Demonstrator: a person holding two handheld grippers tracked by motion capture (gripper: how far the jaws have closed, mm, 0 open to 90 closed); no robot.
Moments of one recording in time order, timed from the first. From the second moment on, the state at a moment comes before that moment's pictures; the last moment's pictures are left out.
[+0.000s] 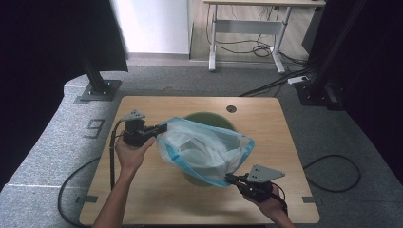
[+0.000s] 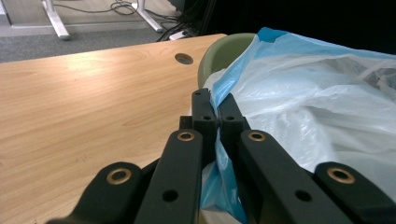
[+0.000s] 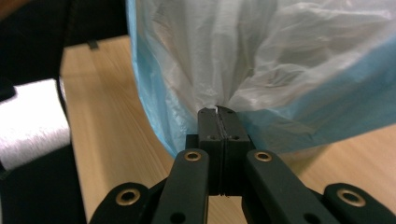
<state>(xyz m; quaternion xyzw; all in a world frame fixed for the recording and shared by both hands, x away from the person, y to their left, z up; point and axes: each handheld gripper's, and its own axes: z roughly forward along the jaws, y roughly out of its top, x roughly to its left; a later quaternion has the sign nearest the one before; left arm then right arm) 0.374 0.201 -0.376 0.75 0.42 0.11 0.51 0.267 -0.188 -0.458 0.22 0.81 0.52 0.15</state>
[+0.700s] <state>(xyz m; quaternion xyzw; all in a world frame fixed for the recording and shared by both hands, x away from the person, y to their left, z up) 0.378 0.195 -0.386 0.76 0.42 0.11 0.49 0.249 -0.211 -0.452 0.23 0.78 0.54 0.22</state>
